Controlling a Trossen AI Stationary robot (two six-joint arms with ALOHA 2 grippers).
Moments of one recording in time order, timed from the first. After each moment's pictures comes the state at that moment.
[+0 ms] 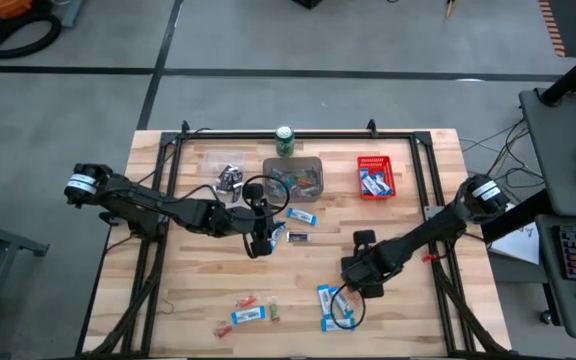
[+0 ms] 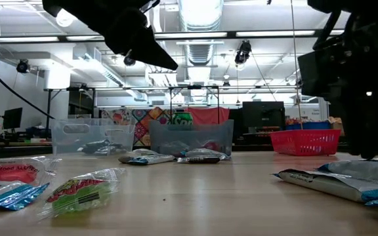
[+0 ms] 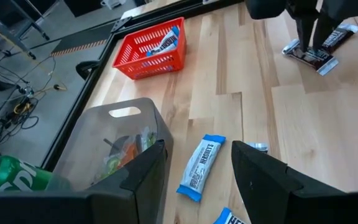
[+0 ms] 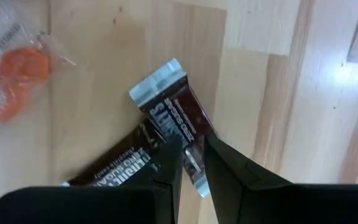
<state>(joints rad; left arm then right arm) -0.19 1.43 0.86 0.03 -0.49 0.13 0.48 1.71 1.00 -0.81 0.16 0.38</state>
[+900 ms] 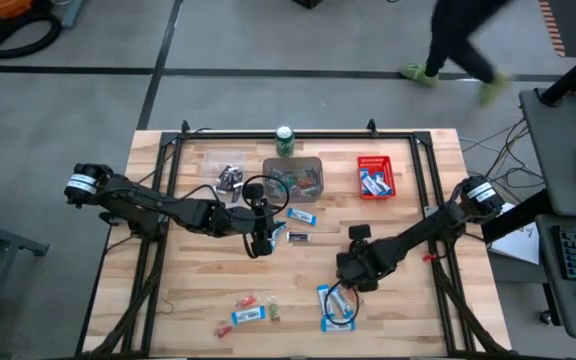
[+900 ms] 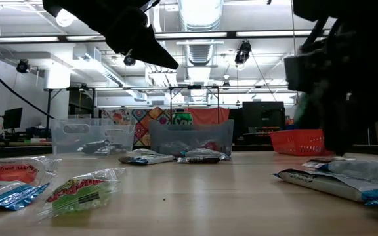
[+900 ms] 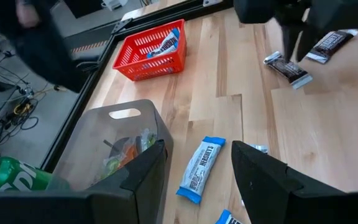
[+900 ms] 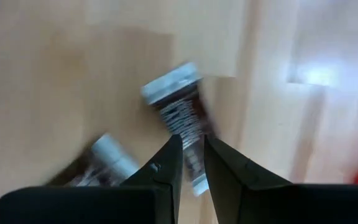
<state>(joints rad) -0.19 1.43 0.86 0.04 -0.49 0.13 0.46 1.75 1.03 -0.84 0.26 0.31</state>
